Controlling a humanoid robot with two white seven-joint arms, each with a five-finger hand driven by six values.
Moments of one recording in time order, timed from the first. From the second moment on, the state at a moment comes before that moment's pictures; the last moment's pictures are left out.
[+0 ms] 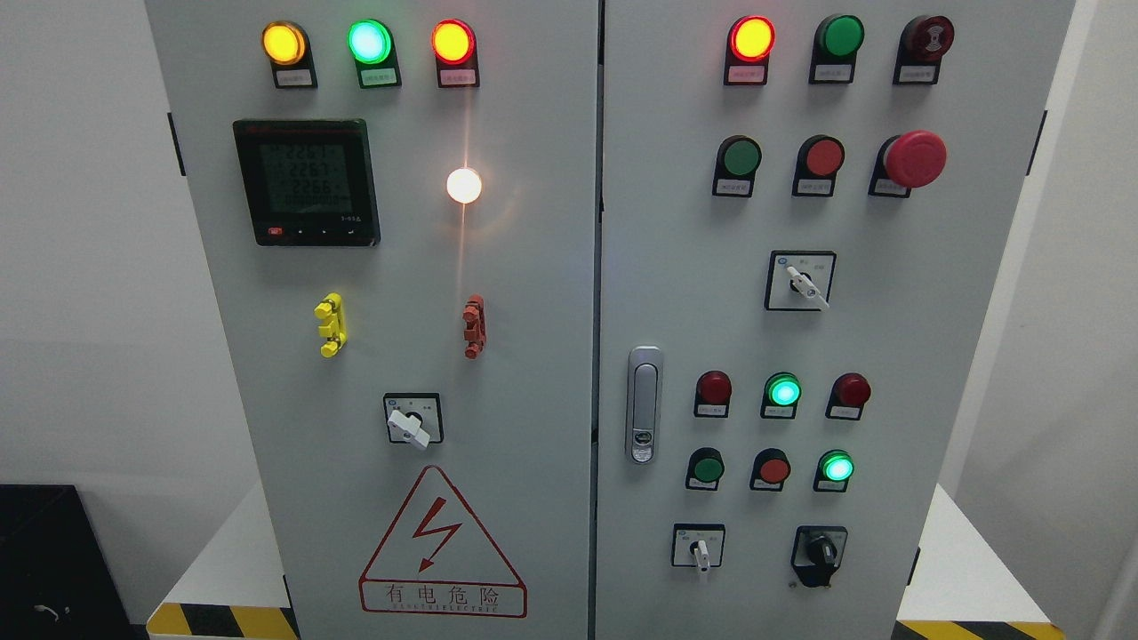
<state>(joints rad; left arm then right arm) 0.00 -0.10 -0.07 -0.07 0.08 -0.09 0.02 0.14 0.12 -0.08 -1.07 1.04 -0.02 0.05</state>
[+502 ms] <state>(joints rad) 0.00 -0.10 -0.07 -0.07 0.08 -0.09 0.02 0.14 0.12 -0.11 -1.34 1.17 -0.01 0.01</state>
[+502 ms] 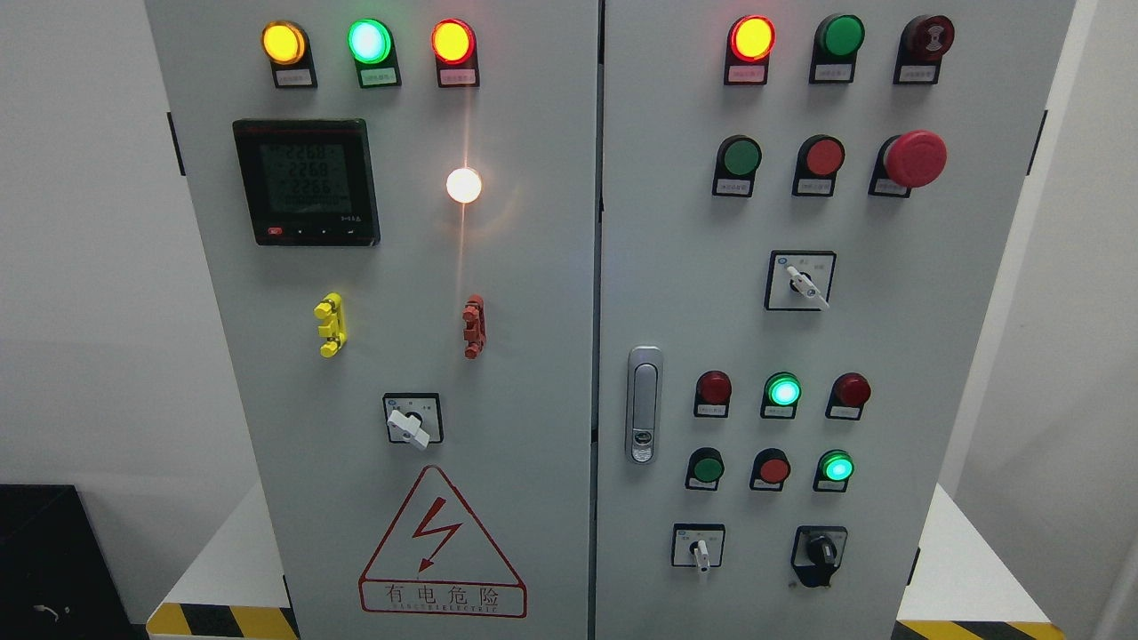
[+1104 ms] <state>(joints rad) 0.00 -0.10 -0.07 -0.07 0.08 -0.09 0.02 0.10 0.12 -0.13 -1.54 1.28 0.02 -0.05</state>
